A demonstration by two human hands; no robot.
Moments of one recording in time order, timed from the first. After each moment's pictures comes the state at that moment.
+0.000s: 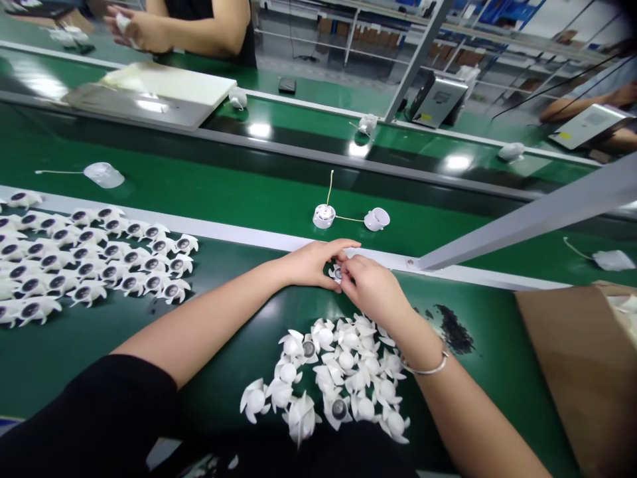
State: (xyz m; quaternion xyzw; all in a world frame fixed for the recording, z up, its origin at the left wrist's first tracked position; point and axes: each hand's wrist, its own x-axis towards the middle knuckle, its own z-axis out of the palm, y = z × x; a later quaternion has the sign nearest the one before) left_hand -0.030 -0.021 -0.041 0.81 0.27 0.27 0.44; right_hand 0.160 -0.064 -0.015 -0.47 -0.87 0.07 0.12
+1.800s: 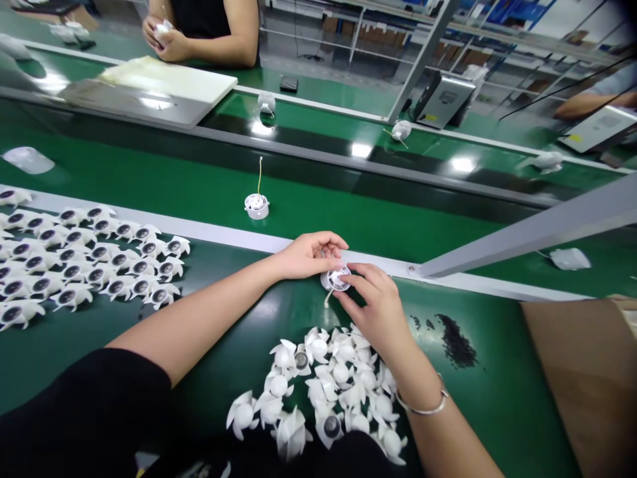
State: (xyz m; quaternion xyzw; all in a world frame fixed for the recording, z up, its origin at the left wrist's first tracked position) left_hand -0.031 -0.009 -0.042 0.66 0.31 0.38 0.57; right_hand 0.176 -0.083 -0.029 -0.45 -0.83 0.12 0.31
